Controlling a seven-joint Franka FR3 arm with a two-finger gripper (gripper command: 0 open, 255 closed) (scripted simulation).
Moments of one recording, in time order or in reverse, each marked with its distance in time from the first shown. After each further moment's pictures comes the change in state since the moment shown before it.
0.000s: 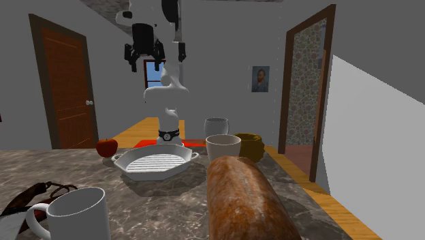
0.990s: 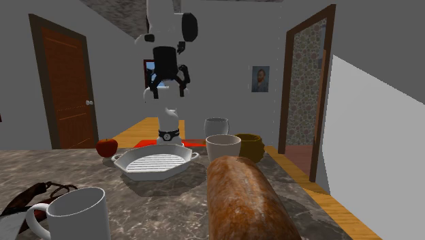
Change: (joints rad) arm 0.076 0.301 0.135 -0.050 0.116 0.365 0.135
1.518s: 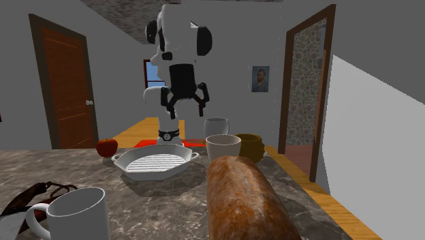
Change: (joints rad) arm 0.036 0.267 0.077 0.077 0.029 0.206 0.076
